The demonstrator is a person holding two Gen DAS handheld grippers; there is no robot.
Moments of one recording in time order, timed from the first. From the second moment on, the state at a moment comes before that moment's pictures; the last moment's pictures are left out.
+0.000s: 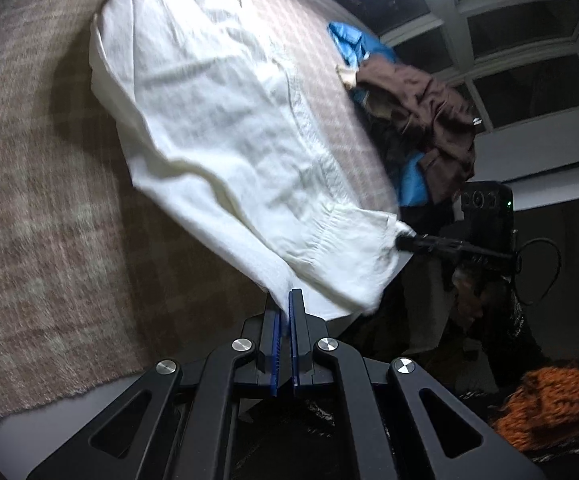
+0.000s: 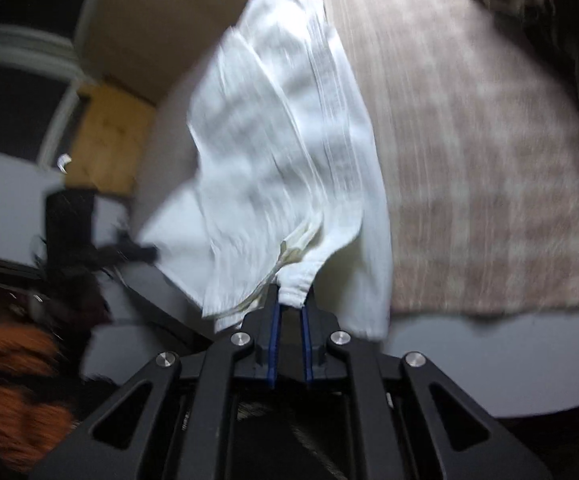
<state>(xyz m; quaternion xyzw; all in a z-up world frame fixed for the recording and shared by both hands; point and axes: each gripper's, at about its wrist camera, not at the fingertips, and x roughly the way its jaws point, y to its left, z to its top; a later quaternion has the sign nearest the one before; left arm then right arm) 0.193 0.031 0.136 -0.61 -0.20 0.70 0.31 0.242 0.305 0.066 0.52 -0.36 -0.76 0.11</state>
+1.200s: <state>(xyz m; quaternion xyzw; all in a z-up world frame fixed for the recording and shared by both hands) 0.059 -0.011 0.109 -0.60 -0.18 0.74 0.22 0.127 0.293 0.053 0.54 -0.14 -0.82 0.14</state>
